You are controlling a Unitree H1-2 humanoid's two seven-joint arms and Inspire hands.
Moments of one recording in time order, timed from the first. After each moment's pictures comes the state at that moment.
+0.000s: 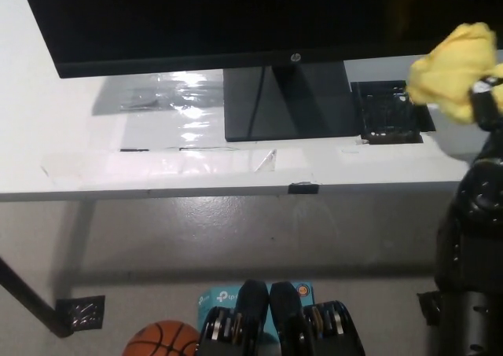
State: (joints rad) left_arm 0.29 0.40 0.34 0.19 -0.20 0.05 -0.24; right_arm -0.71 0.05 -0.50 0.37 -0.18 0.07 -0.43
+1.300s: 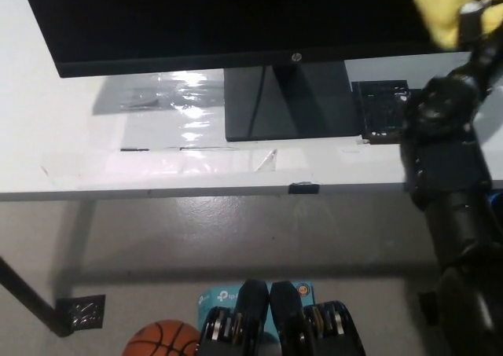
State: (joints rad) left_arm 0.31 0.40 0.35 0.16 -0.21 0.05 -0.24; right_arm -1.04 -0.09 -0.10 1.01 -0.32 0.00 -0.91
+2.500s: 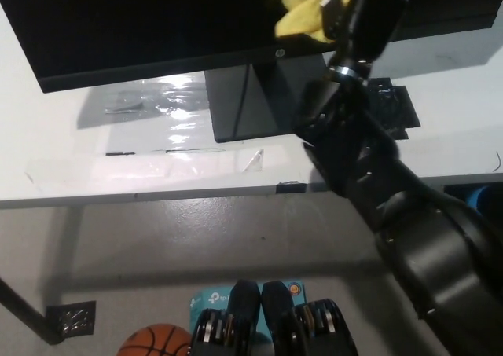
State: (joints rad) left_arm 0.33 0.41 0.34 0.17 -0.22 0.05 -0.25; right_arm -1.30 0.10 0.25 1.38 -0.39 -0.02 -1.07
